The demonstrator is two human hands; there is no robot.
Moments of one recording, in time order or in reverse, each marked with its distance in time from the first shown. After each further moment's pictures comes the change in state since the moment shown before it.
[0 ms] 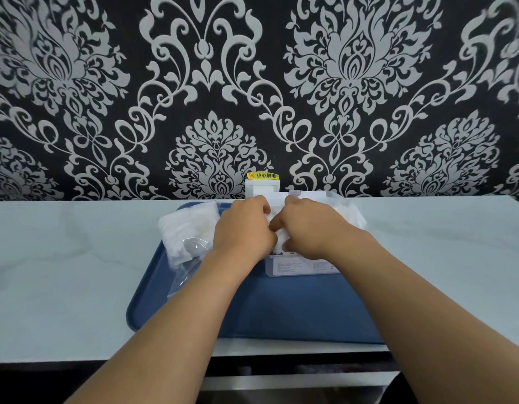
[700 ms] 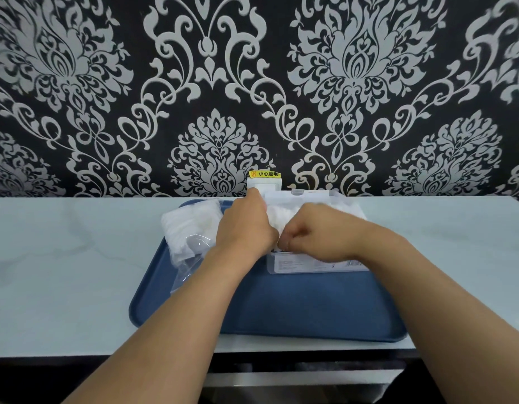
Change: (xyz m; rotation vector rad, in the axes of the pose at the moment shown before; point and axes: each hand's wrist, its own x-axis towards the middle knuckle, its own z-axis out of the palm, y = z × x) left_hand -0.001 0.000 0.000 -0.074 -0.017 -0.038; right_hand -0.026 0.003 -0.016 0.450 -0.087 0.014
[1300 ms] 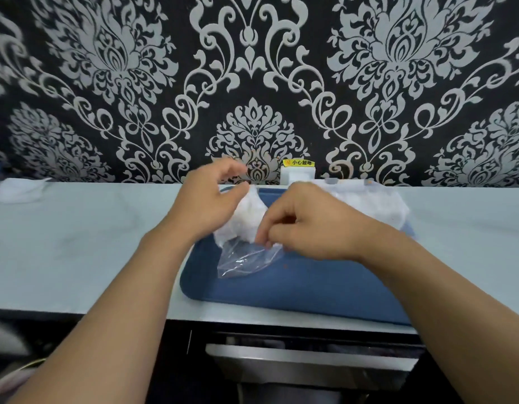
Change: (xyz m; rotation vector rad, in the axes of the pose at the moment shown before) left_hand -0.019 -0.071 -0.092 -0.229 0.142 0.157; right_hand -0.011 -0.083 0.015 0.157 0.121 -0.285
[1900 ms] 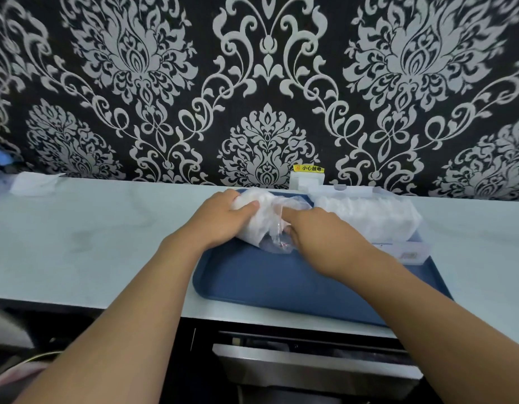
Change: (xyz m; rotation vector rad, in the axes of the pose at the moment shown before) left_hand 0.000 -0.035 0.008 0.099 -0.229 -0.271; right_hand 0.009 0.025 0.036 -0.452 0.026 0.155
